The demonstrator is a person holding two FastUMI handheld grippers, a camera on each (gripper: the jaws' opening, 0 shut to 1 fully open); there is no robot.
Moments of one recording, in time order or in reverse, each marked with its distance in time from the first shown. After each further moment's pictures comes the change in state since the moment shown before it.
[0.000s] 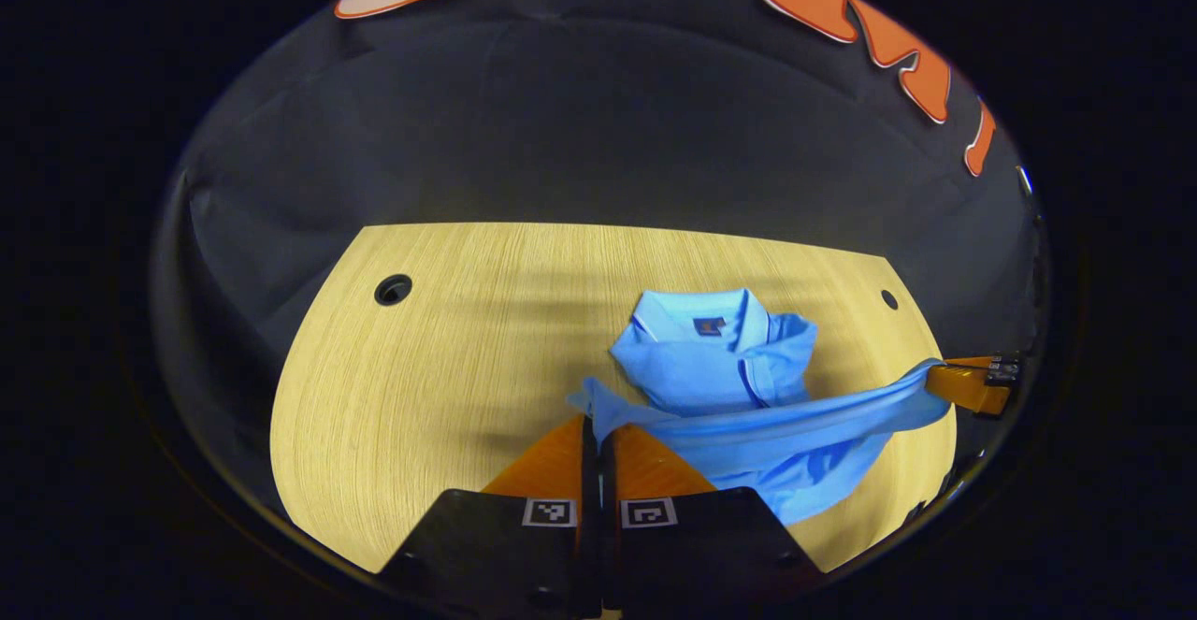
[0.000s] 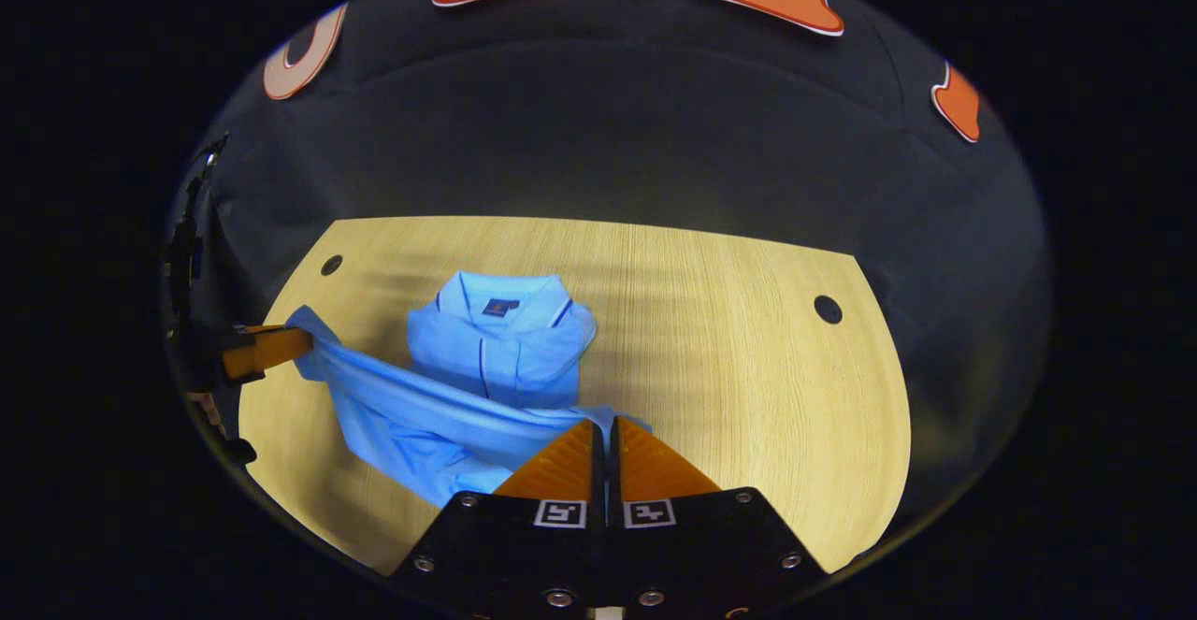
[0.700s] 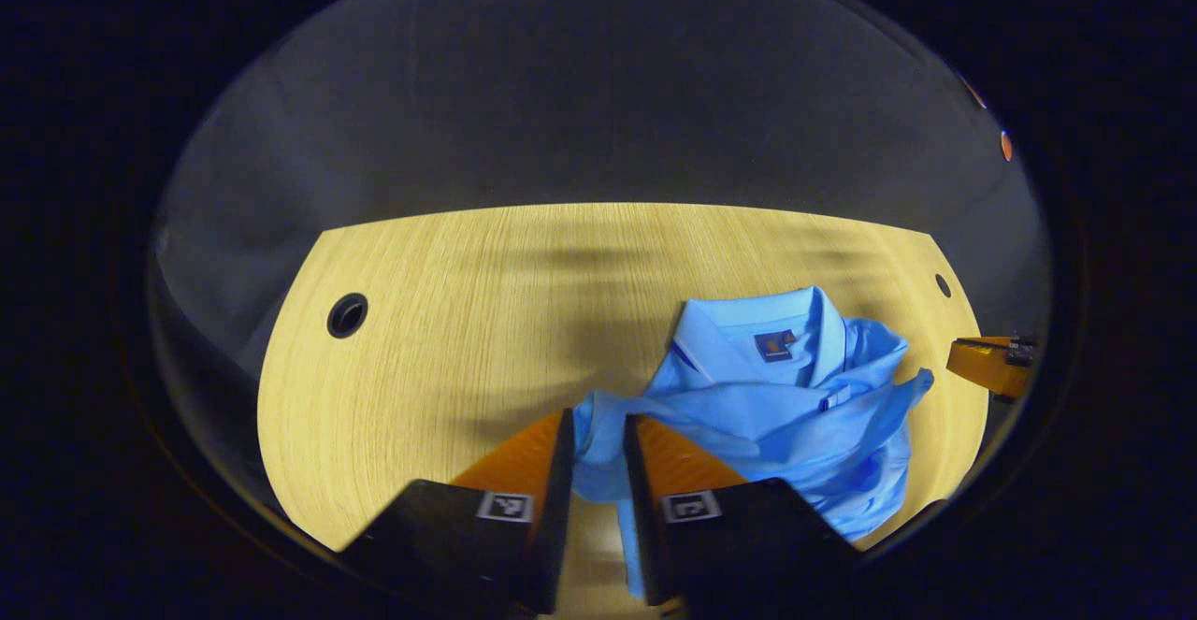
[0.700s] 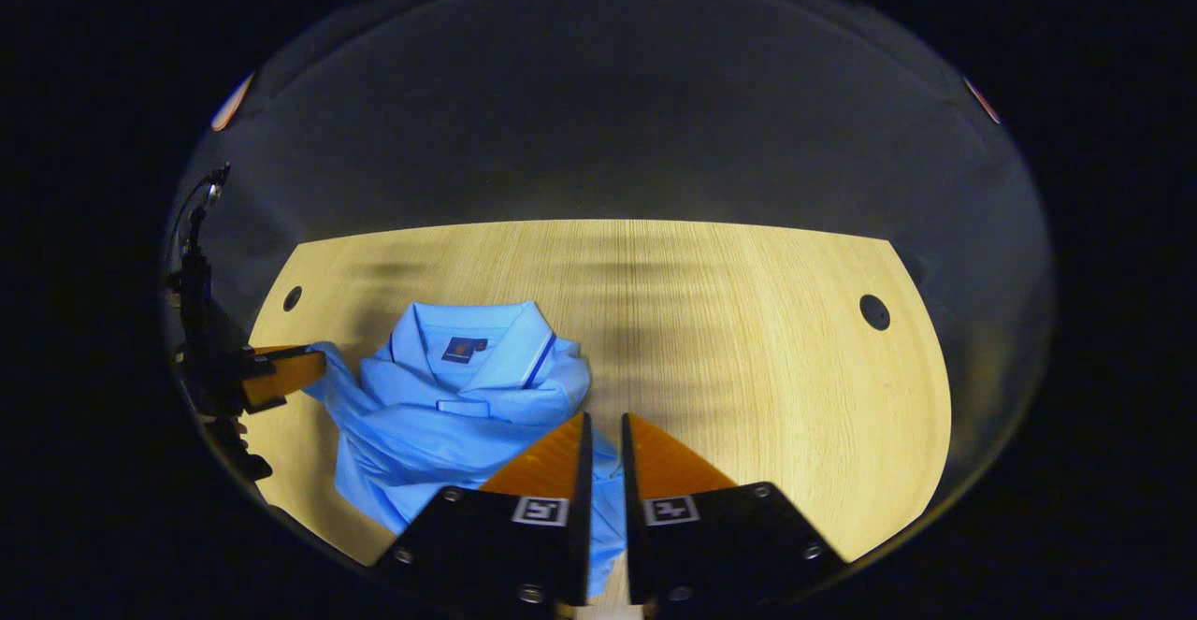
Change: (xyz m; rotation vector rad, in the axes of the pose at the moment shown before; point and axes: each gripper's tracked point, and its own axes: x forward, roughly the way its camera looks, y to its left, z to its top) left arm 0.096 0.019 -0.005 0.030 0.125 0.049; right arm 0.089 0.007 0.014 0.097 0.070 0.025
